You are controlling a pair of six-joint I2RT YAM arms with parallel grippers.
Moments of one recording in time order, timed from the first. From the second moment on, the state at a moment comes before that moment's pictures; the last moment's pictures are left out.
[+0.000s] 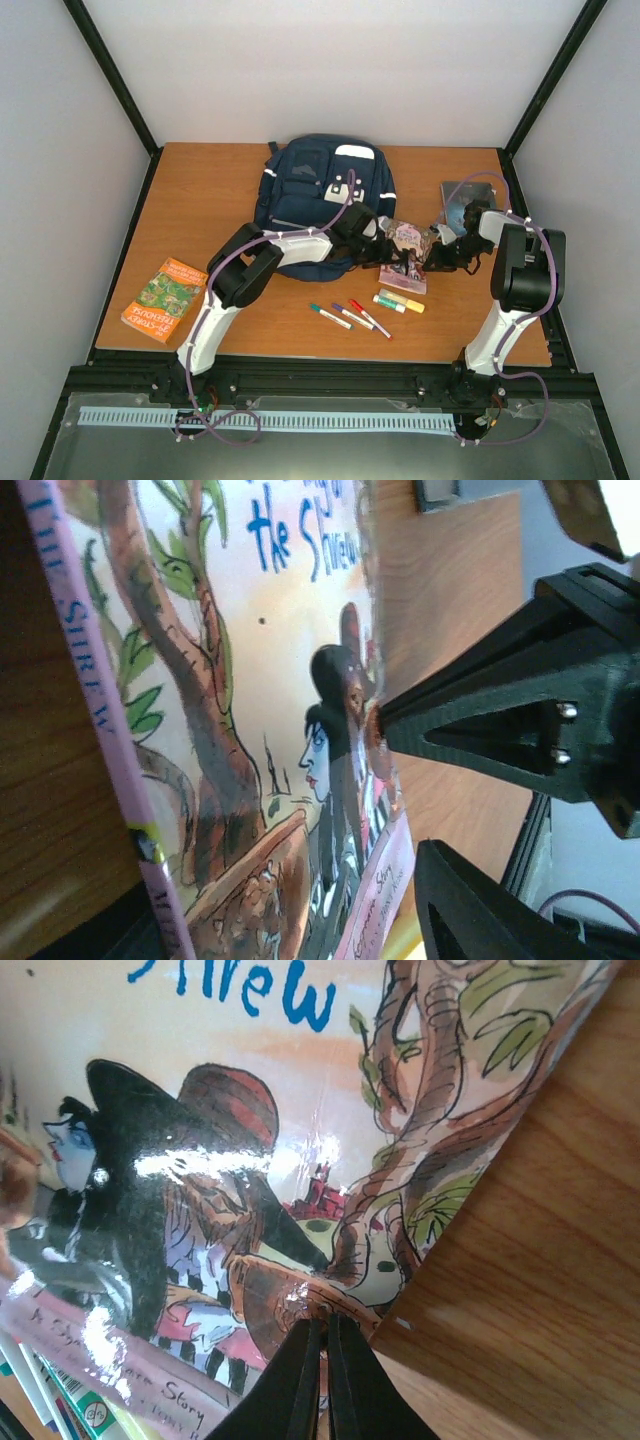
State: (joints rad) left arm -0.82 2.26 1.55 -0.05 0.56 -0.82; right arm -0.15 1.87 1.09 -0.84 -0.56 -0.38
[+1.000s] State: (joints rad) left arm -0.82 2.00 1.45 -0.06 0.53 -0.76; right arm -0.16 1.61 1.05 -0.82 -0.49 -0.39
